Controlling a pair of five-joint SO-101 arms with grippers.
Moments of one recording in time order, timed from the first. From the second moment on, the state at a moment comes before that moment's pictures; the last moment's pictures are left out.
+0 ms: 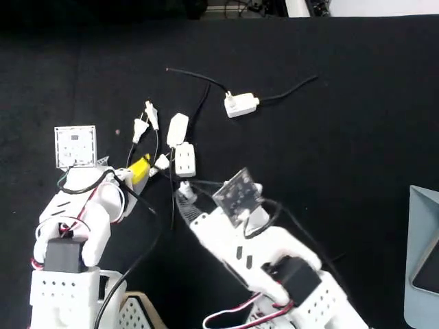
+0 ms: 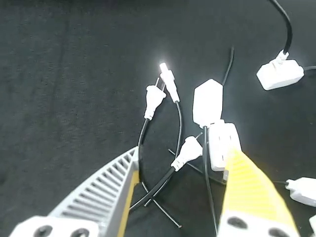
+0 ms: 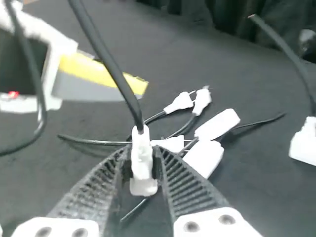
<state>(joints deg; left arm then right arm) -2.4 -78.5 65.4 55.3 4.0 -43.5 -90.6 80.2 42.6 -0.1</state>
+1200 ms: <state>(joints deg) 8.3 -91.7 64.7 64.1 -3.8 -29.3 -85.9 82.9 38.2 -5.4</state>
